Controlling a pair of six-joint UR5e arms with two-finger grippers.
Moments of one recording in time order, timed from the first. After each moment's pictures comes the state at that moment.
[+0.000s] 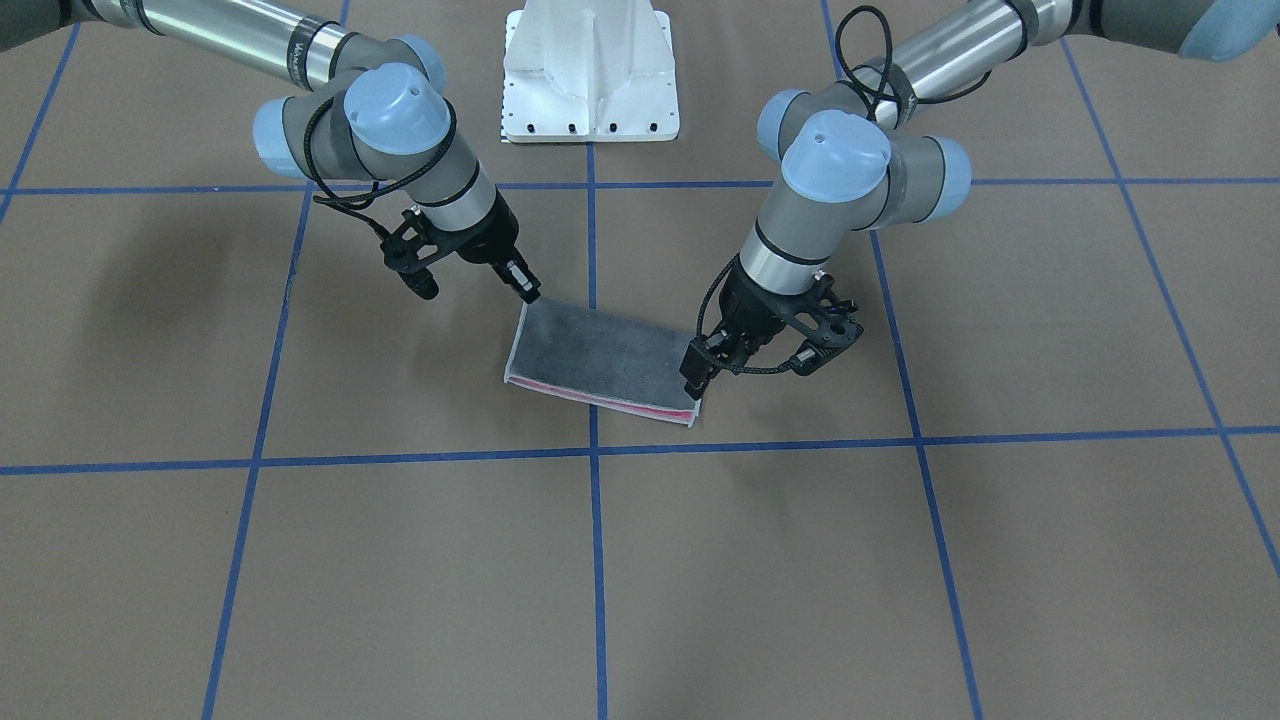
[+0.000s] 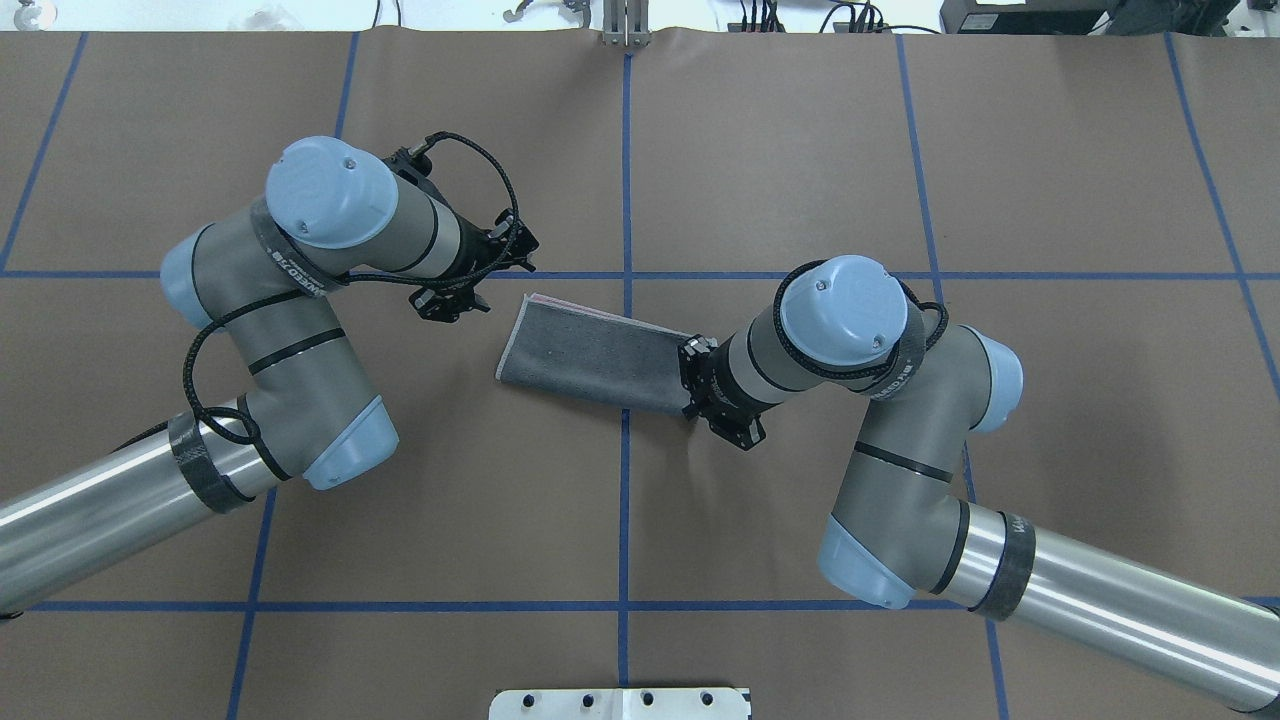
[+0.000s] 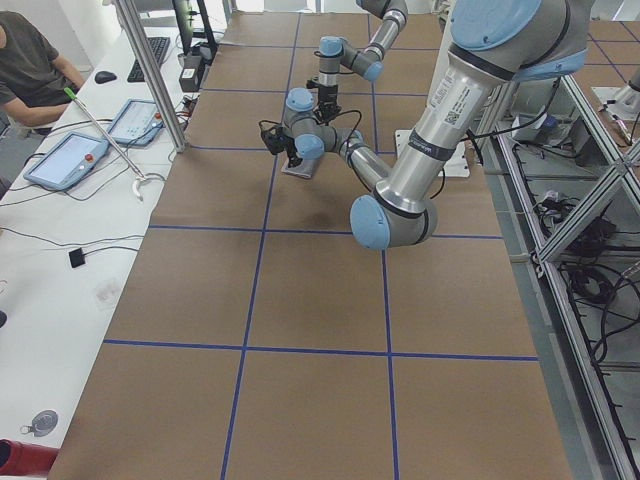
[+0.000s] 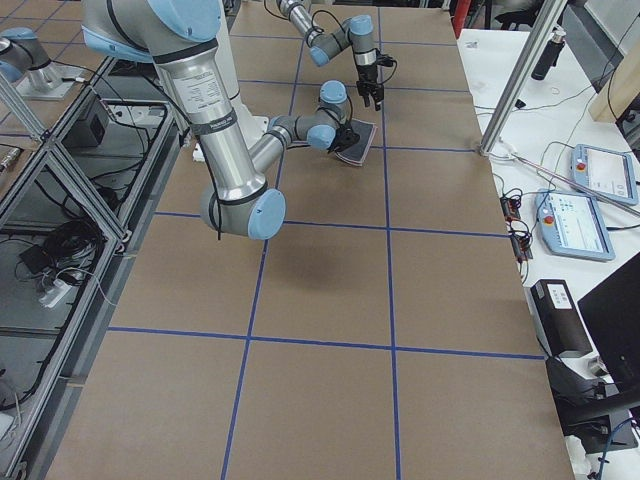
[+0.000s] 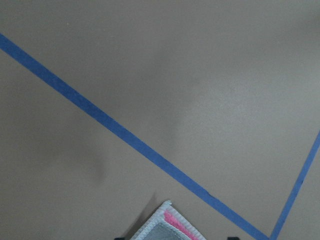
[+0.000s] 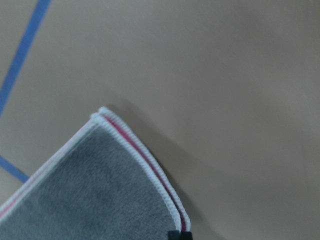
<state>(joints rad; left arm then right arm) -0.67 -2.18 -1.54 -2.04 -1.90 -1.85 0.49 -1.05 1.66 -1.16 1.97 2.29</state>
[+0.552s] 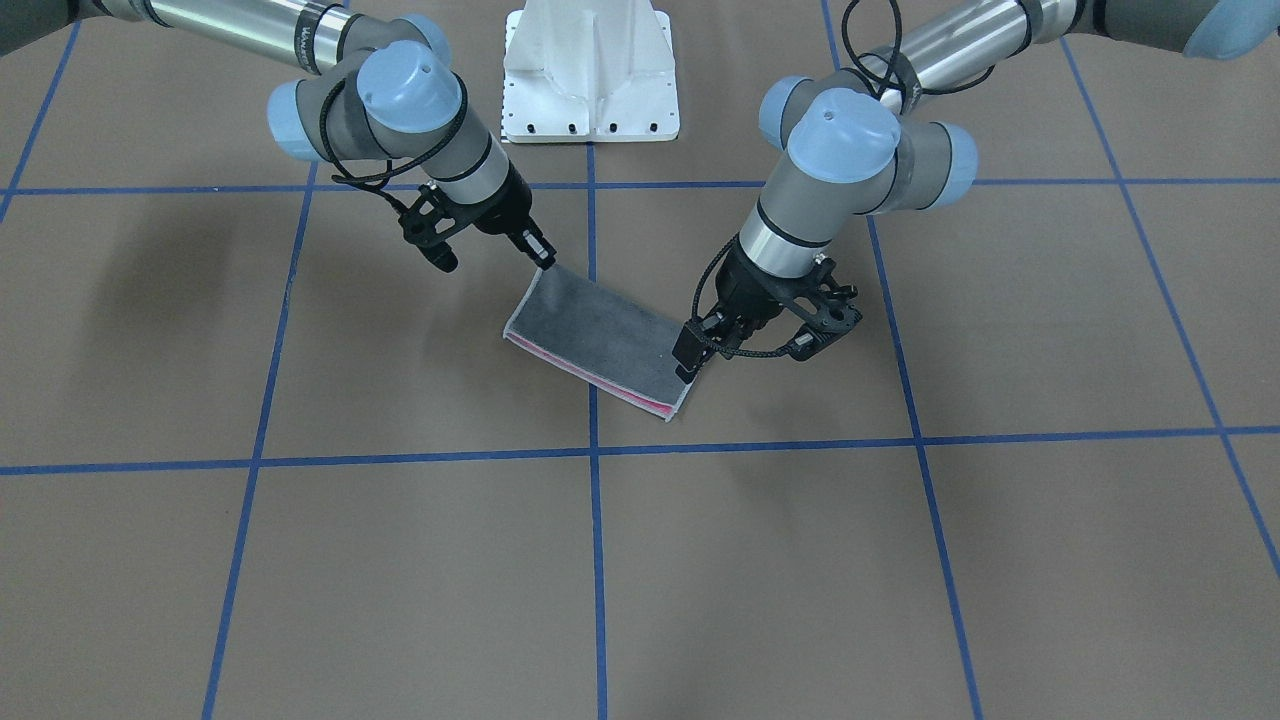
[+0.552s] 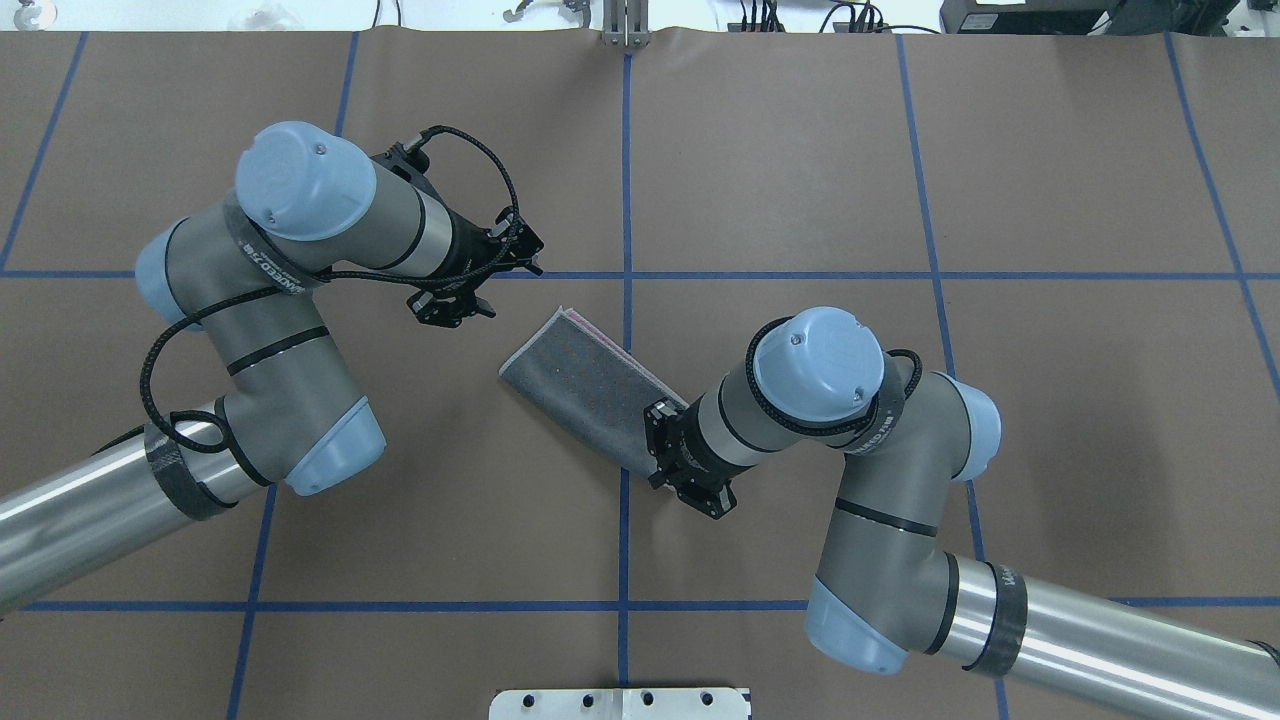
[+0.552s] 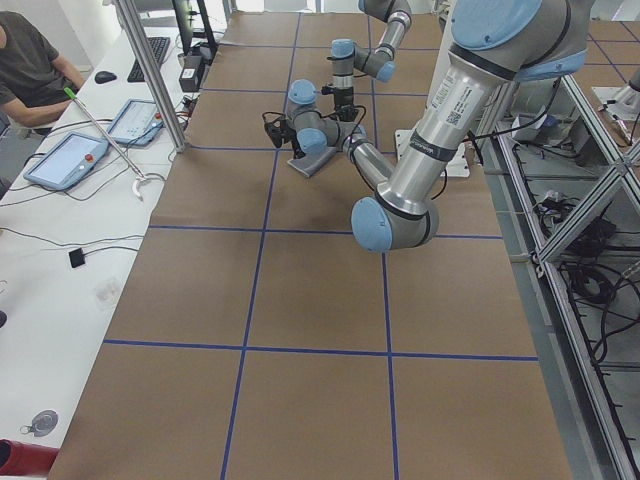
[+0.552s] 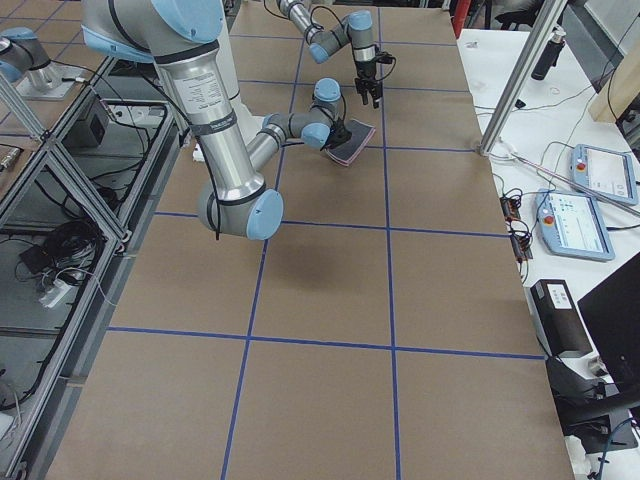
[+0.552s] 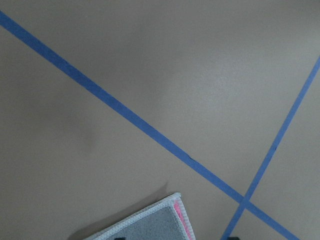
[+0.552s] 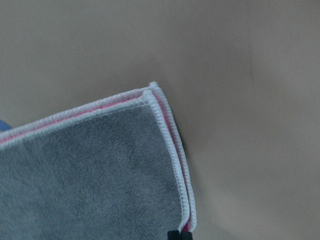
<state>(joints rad) -0.67 -2.16 -1.62 -2.03 -1.95 -1.86 0.41 -1.04 1.70 -1.17 2.01 2.36</state>
